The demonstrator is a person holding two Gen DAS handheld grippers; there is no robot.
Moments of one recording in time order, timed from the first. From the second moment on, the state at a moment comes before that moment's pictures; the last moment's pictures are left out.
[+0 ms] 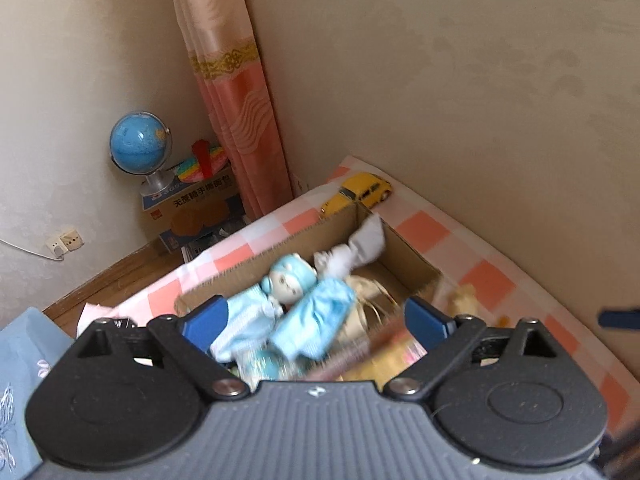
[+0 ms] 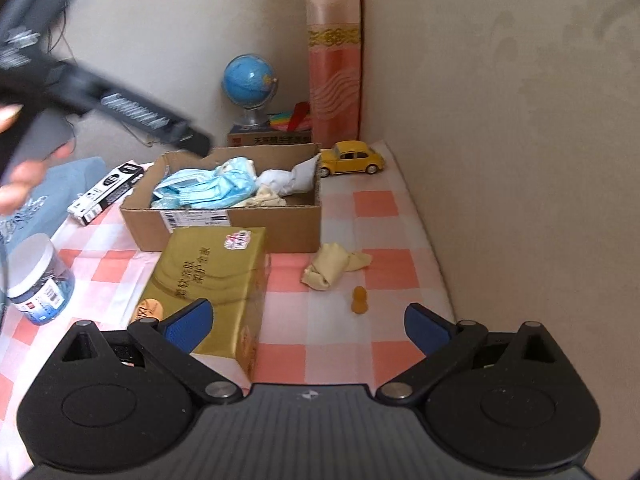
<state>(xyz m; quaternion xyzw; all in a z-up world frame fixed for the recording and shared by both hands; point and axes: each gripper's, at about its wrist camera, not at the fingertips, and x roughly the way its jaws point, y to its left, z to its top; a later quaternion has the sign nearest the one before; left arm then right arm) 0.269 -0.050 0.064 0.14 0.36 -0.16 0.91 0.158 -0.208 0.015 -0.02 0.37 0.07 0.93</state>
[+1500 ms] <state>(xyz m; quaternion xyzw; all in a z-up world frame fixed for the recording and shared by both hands) 0.176 -0.044 0.005 0.06 0.37 -0.18 0.91 0.271 -0.213 -0.056 -0.03 0.39 0.06 0.92</state>
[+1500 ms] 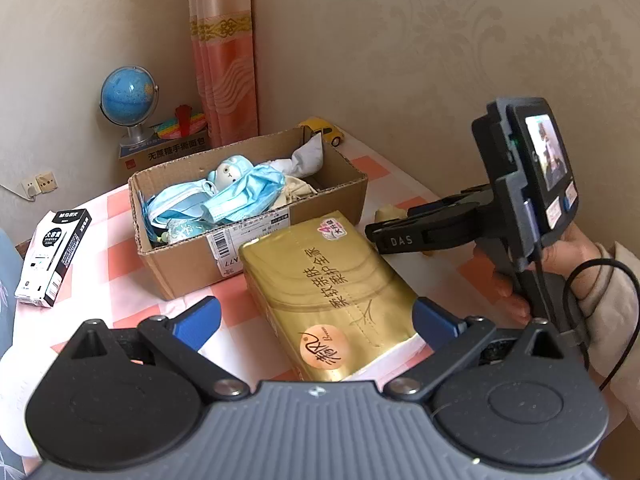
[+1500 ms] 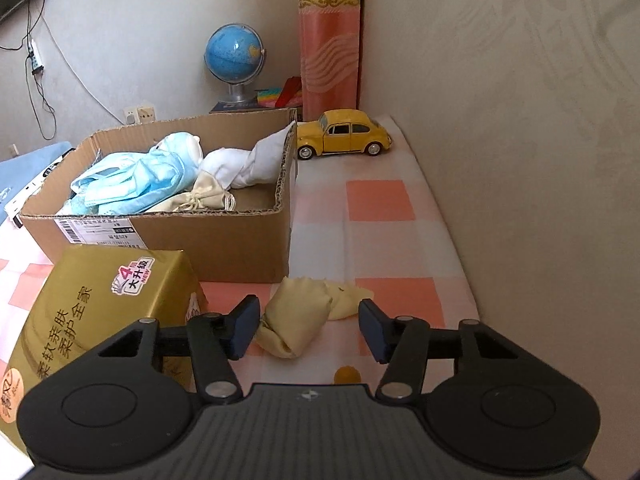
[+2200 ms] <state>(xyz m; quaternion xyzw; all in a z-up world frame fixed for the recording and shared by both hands) 0.171 -0.074 0.013 0.12 0.36 -0.23 0.90 0.222 -0.227 -0.022 -0.02 0.37 0.06 0.93</state>
